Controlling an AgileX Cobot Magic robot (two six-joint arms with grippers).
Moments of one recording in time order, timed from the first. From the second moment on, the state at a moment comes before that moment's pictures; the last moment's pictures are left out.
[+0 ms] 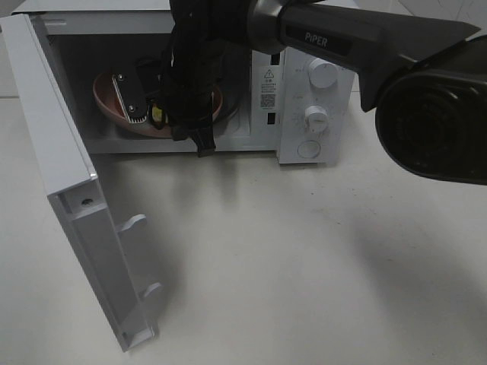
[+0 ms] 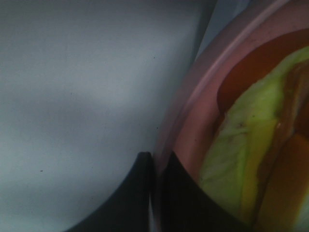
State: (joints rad) left arm 0.03 0.00 -0.50 -0.06 1.04 0.09; right arm 0.69 2.48 -2.28 -0.01 0.96 -1.28
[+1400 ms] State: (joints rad) left arm 0.03 0.00 -0.50 -0.06 1.04 0.09; right arm 0.64 2.53 -2.32 -0.02 0.89 -1.13
